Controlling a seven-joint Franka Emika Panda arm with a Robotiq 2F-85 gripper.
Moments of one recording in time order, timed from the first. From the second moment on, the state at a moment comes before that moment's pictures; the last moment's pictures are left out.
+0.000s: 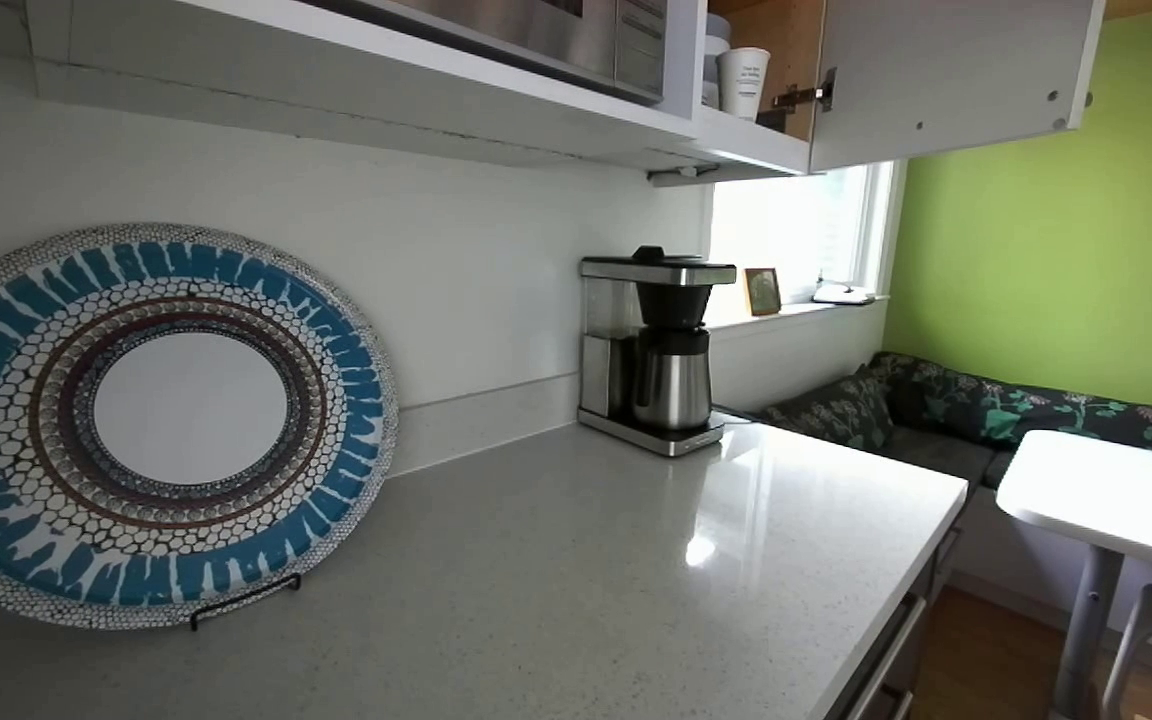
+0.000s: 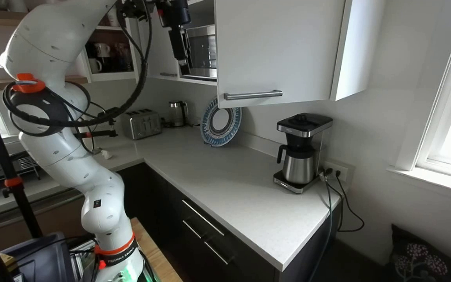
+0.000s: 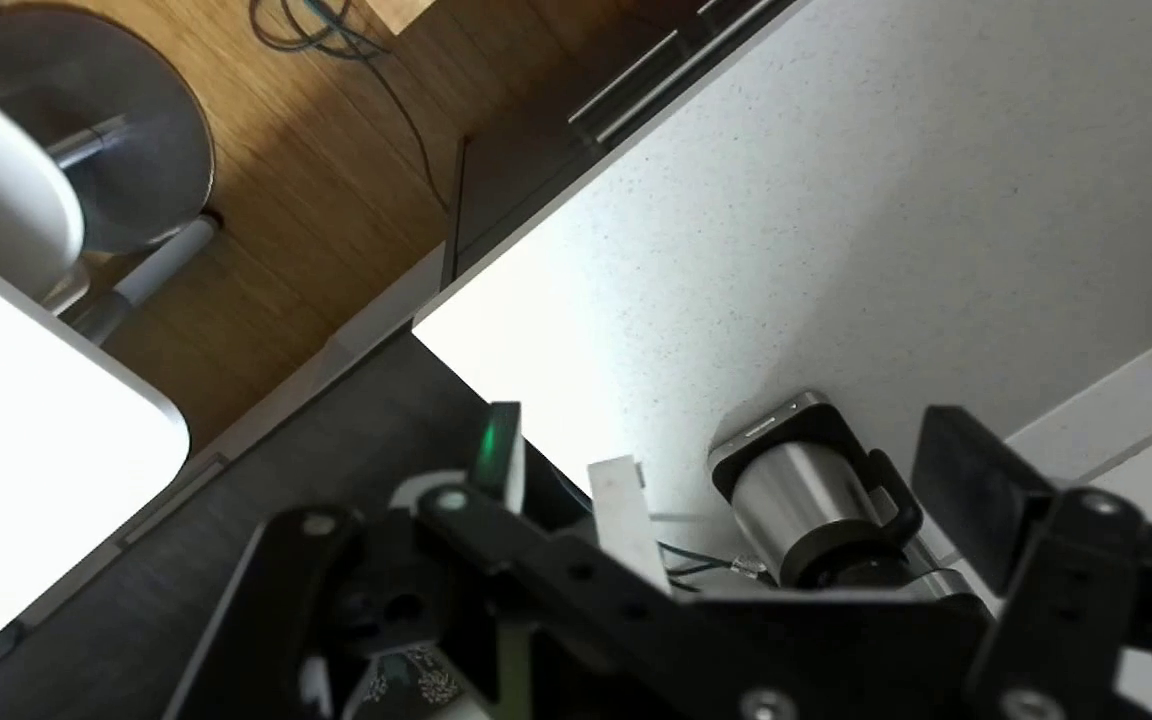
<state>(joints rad) -0.33 -0.40 -0.22 -1.18 0.00 0.96 0.13</state>
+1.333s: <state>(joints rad) -0.29 -0.45 0.12 -1.70 -0.10 2.00 0.76</state>
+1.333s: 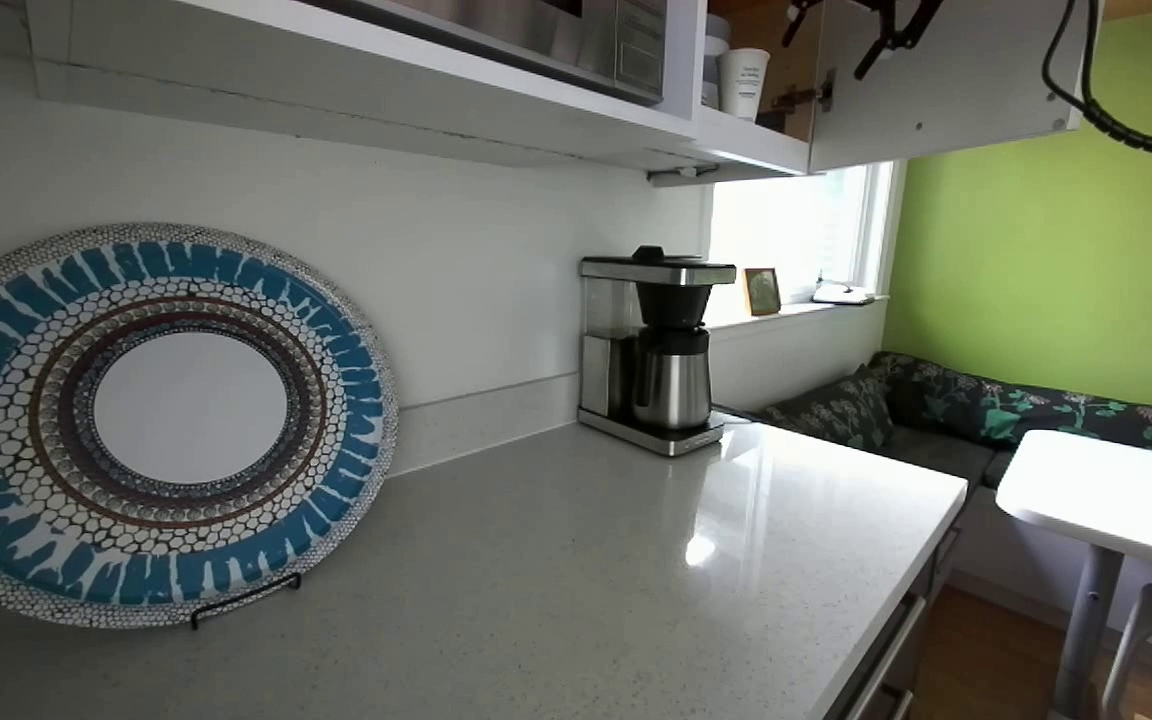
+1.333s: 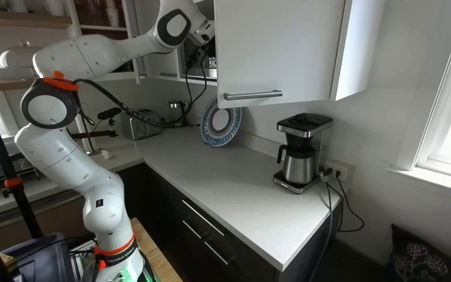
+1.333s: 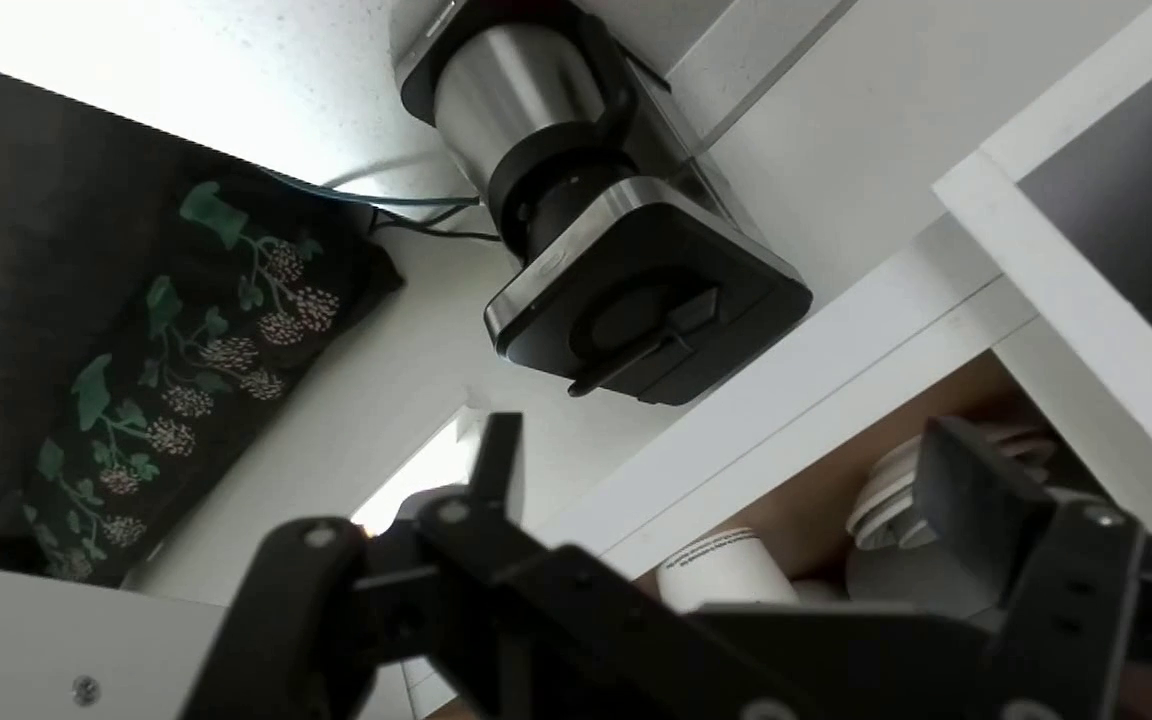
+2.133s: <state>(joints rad) -0.27 -0.36 0.07 -1.62 -0.12 2.06 0.81</state>
